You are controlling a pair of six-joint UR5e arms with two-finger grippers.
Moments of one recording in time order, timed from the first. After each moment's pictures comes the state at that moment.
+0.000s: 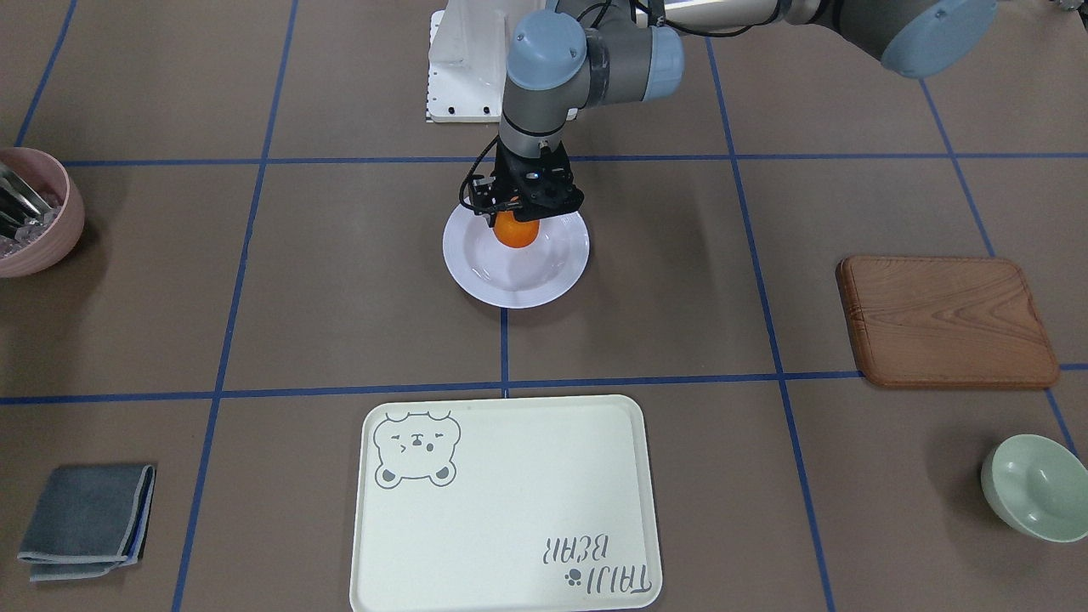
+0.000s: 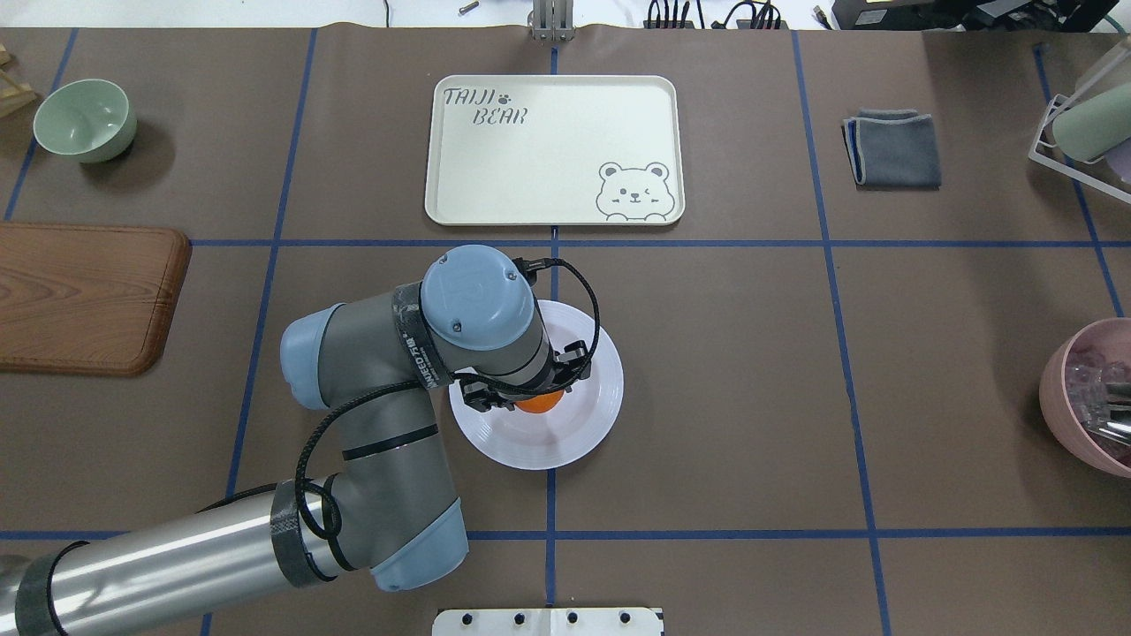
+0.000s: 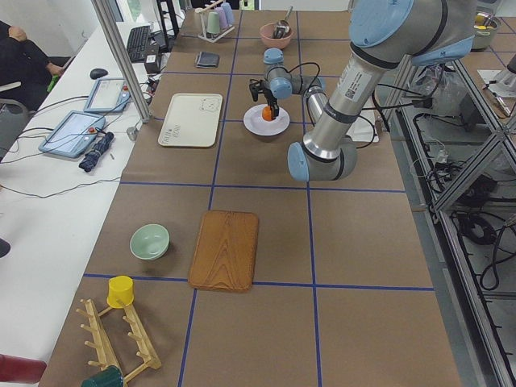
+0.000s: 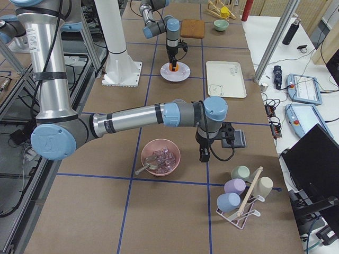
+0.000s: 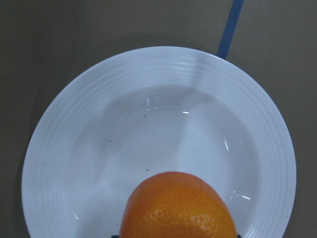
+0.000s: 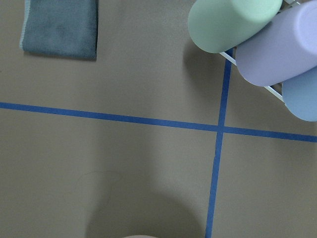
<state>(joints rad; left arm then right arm) -0.42 -2.33 -1.61 -1.65 -1.88 -1.59 1.52 -1.47 1.70 -1.76 2.39 -0.03</state>
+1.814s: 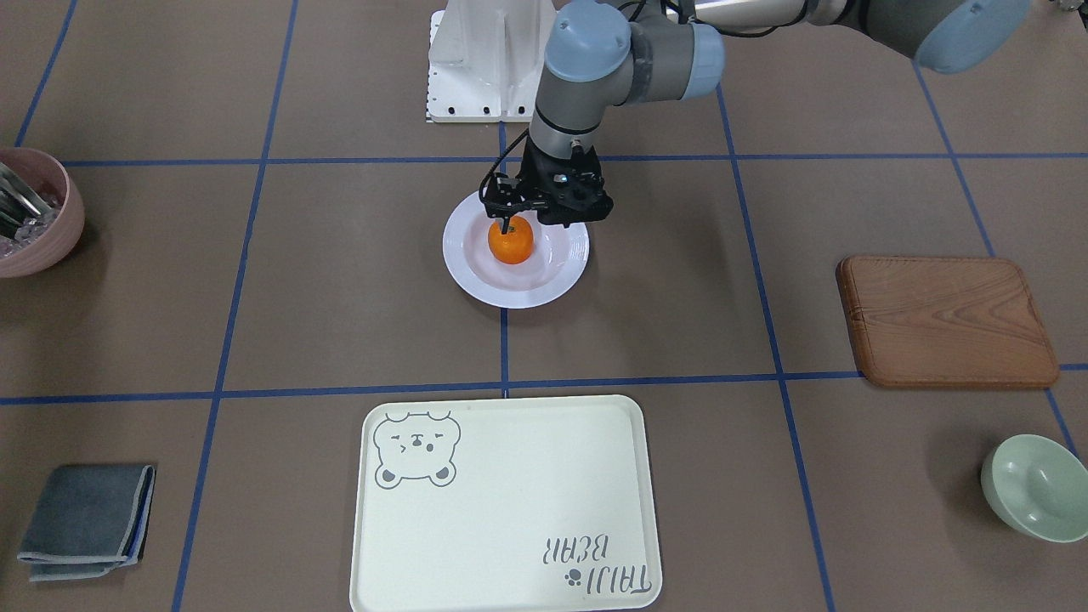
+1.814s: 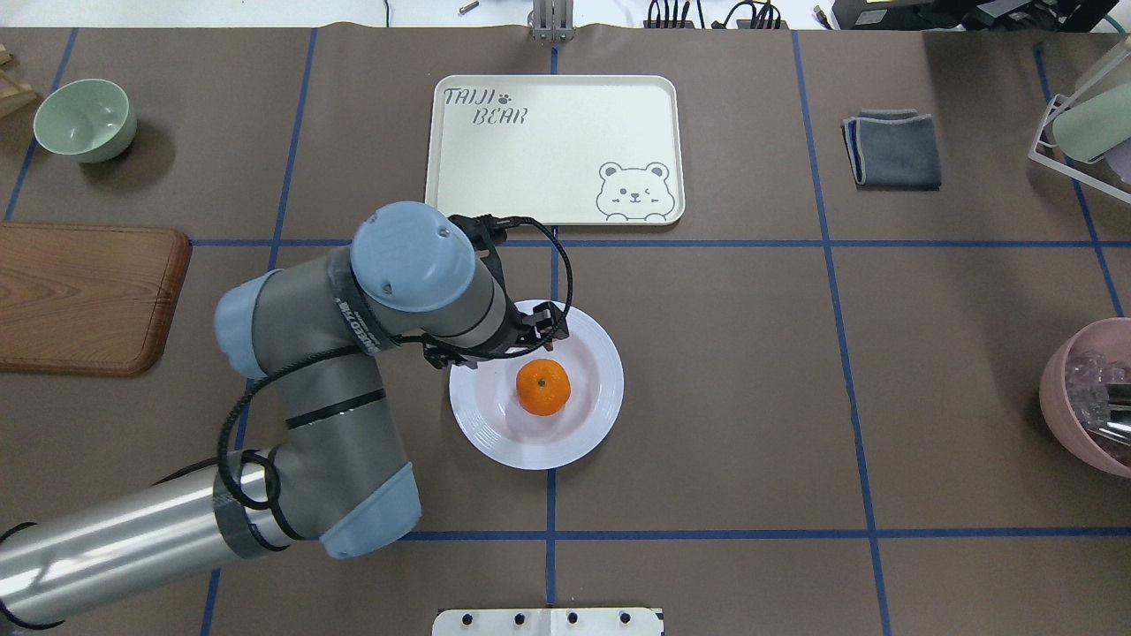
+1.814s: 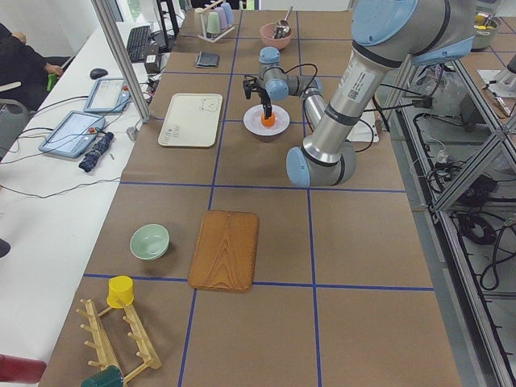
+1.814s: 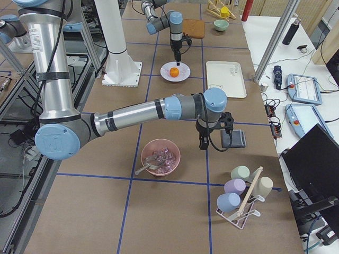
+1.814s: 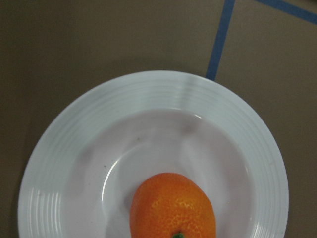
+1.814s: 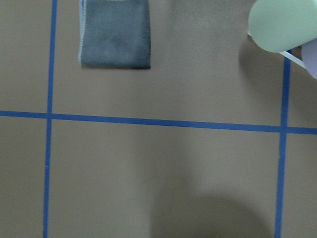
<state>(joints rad) -0.52 -2.25 -1.73 -1.67 -1.88 -1.41 1.43 -1.47 1.79 -1.70 2.49 0.20</state>
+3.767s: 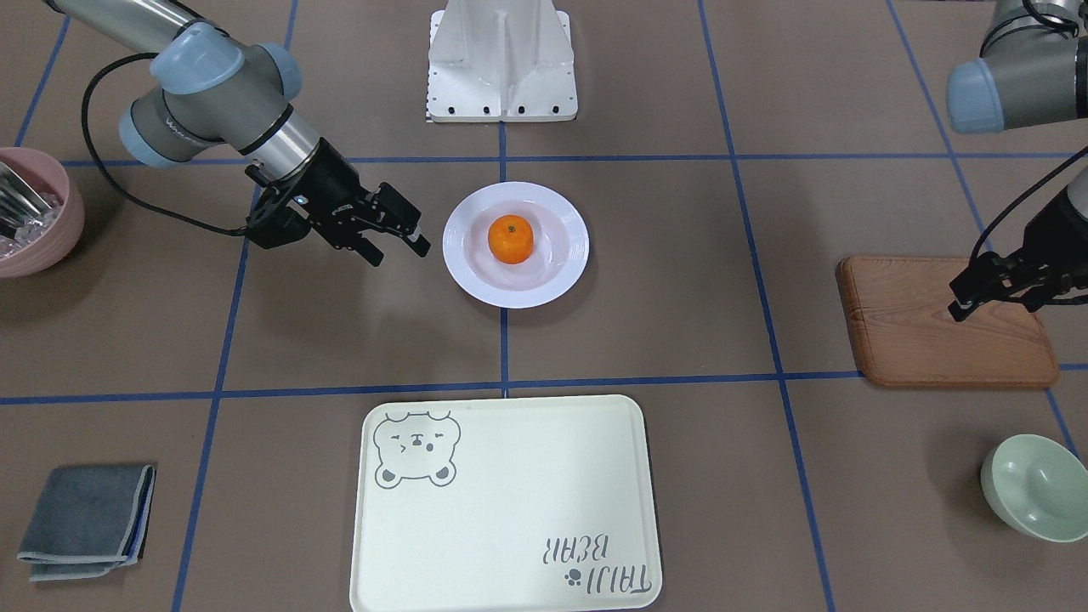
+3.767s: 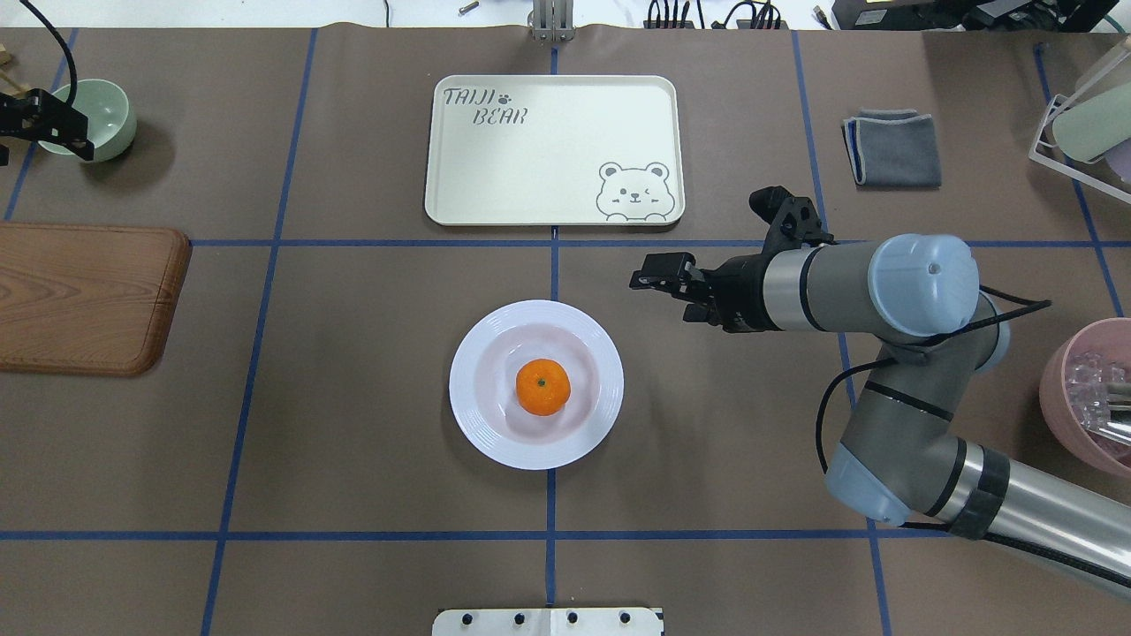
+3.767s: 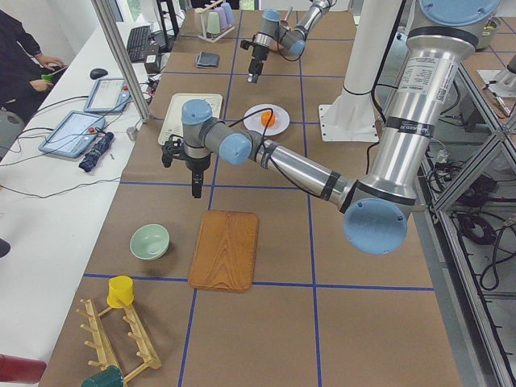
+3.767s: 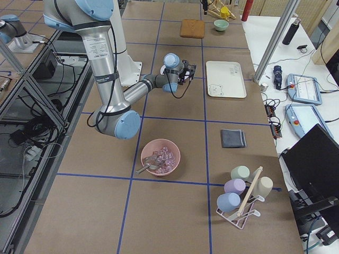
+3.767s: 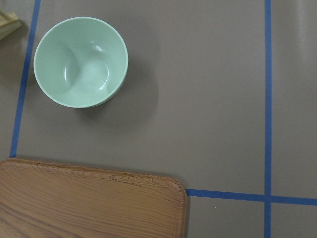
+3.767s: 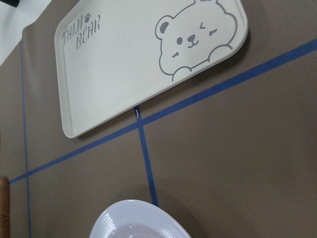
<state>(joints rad) -1.22 -1.82 -1.73 -1.66 -2.19 -0.67 0.56 -1.24 1.69 -0.58 1.79 1.72</state>
